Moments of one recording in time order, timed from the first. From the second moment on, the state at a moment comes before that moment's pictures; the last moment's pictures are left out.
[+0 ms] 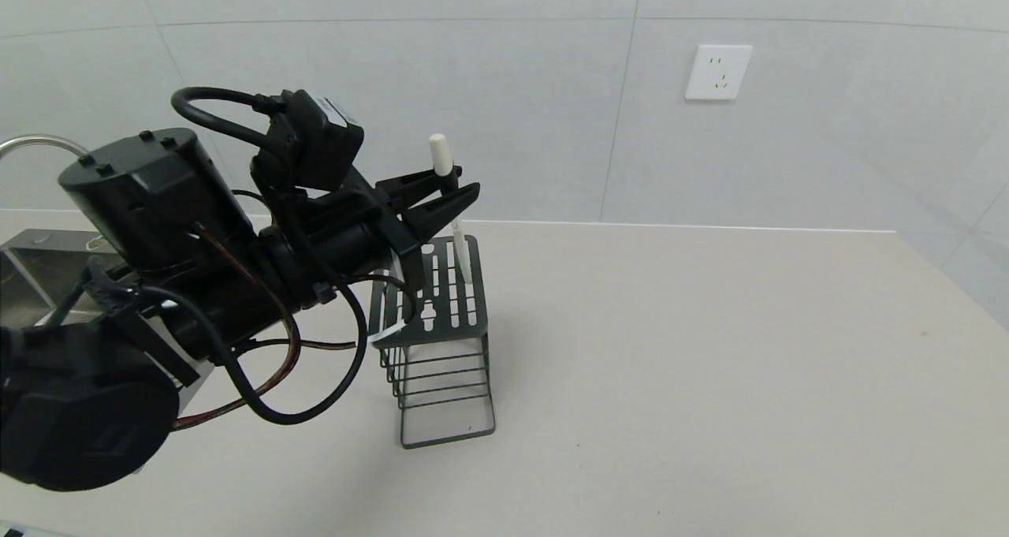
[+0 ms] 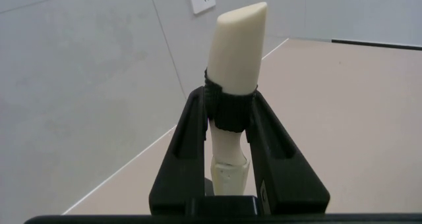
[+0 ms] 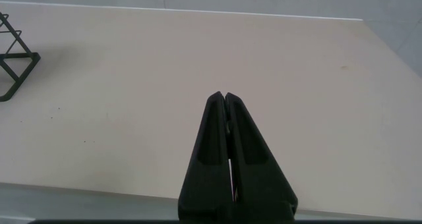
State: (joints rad) left arm -0.56 1.64 -0.75 -1.07 -0.36 0.25; right arm 0.00 0.00 0.00 0.00 0.03 -0.03
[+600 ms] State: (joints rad) left arm -0.58 1.70 -0.75 -1.09 -0.33 0.24; right arm 0.00 0.00 0.00 0.00 0.03 -0.03
